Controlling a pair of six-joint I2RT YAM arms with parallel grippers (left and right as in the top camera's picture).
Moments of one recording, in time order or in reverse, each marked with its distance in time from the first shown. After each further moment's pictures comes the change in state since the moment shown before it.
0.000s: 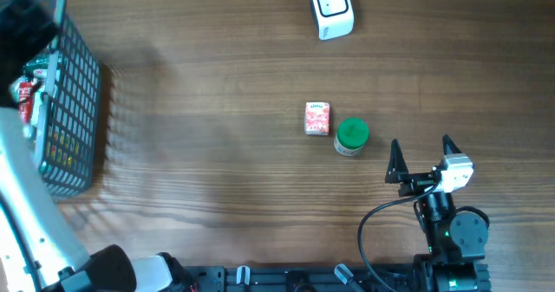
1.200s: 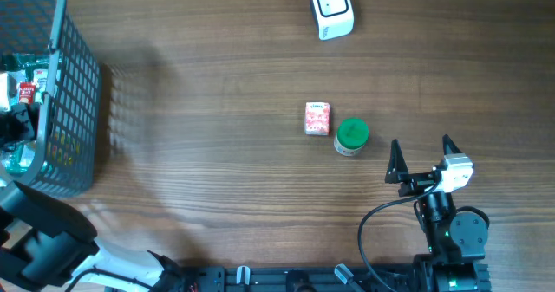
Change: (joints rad) left arm 0.350 0.281 -0.284 -0.025 0.193 0.804; right arm 0.000 0.000 0.000 0.000 0.000 0.000
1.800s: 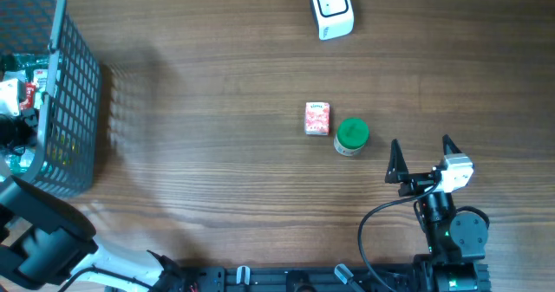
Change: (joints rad) left arm 0.000 0.013 -0.082 0.087 0.011 0.019; right arm 0.000 0.000 0.000 0.000 0.000 0.000
